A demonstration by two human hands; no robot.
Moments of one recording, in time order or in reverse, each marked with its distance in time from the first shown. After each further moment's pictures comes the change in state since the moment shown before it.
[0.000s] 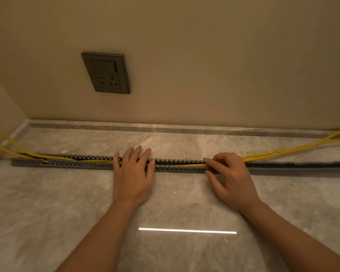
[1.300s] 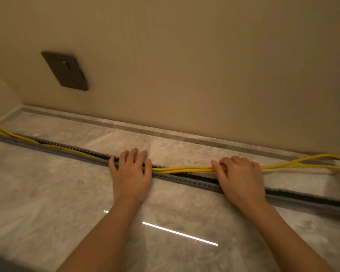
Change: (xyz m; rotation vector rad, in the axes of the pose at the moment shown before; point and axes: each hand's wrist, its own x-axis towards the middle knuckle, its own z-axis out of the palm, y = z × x) left_hand -0.002 0.165 0.051 0.122 0.077 -0.309; right_hand 0.002 0.161 -0.079 -0.279 -0.279 0.207
